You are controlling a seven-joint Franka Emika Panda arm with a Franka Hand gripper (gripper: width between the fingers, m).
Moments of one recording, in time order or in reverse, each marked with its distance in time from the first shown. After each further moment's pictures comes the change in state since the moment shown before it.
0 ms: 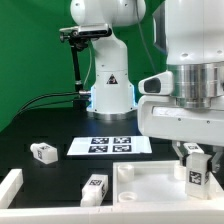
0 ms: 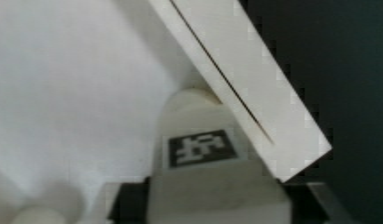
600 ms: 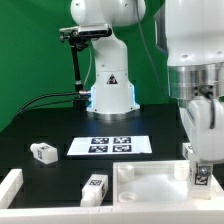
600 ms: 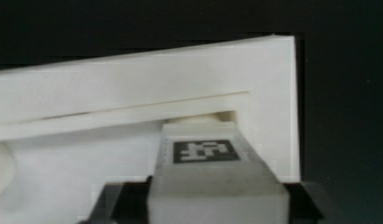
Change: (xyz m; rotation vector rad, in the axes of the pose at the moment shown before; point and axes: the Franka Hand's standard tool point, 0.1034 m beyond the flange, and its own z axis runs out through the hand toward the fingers) arm -0.001 -0.004 0.002 0.026 -0.021 0.994
